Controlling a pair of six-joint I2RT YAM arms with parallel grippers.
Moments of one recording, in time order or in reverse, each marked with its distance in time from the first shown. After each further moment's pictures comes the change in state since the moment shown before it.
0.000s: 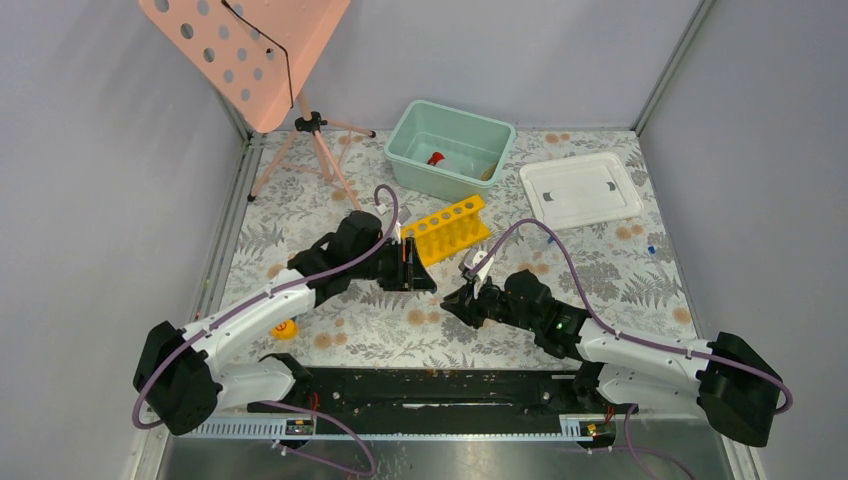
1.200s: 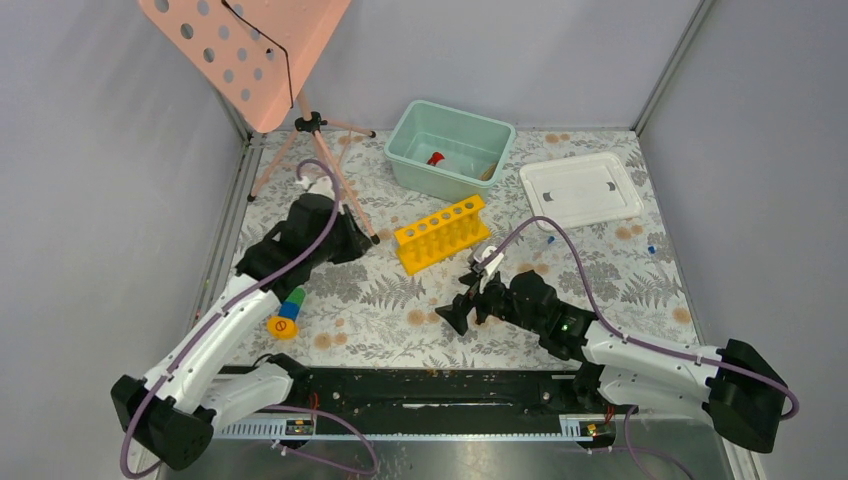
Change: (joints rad) left arm 0.149 -0.149 0.157 -0.304 -0.446 0.062; right arm 0.001 -0.046 0.000 -0.026 0.100 0.048
